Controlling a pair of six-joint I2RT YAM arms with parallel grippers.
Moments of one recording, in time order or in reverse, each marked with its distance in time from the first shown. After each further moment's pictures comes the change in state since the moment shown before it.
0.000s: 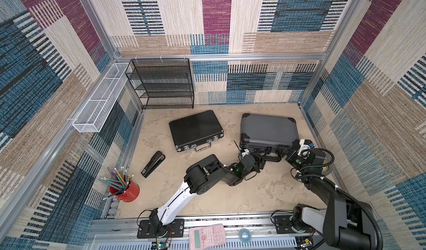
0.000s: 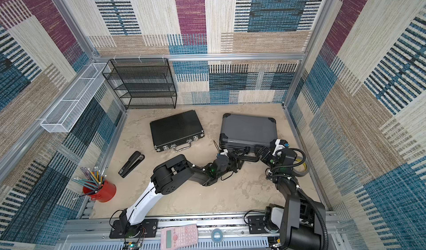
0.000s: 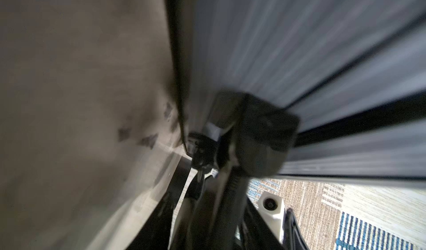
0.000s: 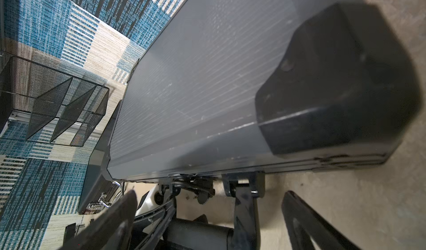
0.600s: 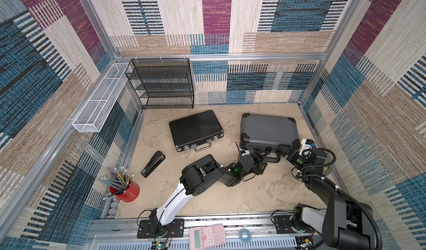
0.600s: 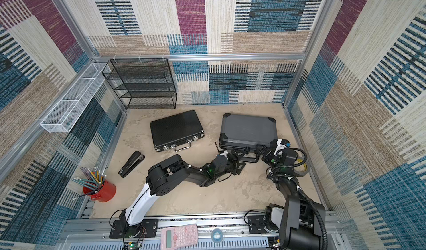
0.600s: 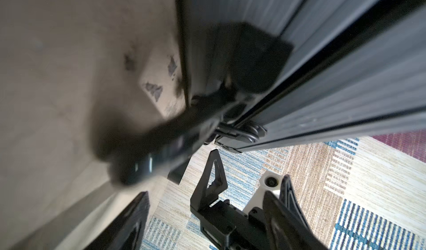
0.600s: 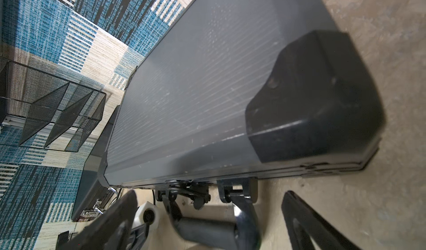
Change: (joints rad) left arm -0.008 -0.094 -0.075 -0.058 0.076 0.008; right arm -0.016 -0.015 0.004 -0.001 0.015 -0.010
